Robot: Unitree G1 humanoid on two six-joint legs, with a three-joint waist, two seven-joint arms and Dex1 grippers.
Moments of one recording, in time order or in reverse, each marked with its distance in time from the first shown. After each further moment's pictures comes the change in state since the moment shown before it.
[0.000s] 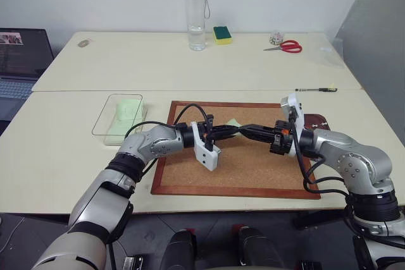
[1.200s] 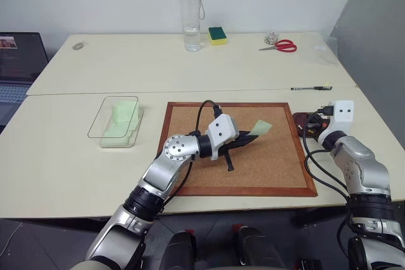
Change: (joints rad) left arm 0.298 -0.167 0.032 -0.691 -0.920 1.224 -0.585; right arm 0.042 0.055 -0.179 0.455 -0.450 -0.448 -0.481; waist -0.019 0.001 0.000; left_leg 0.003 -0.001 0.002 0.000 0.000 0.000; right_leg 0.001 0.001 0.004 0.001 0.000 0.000
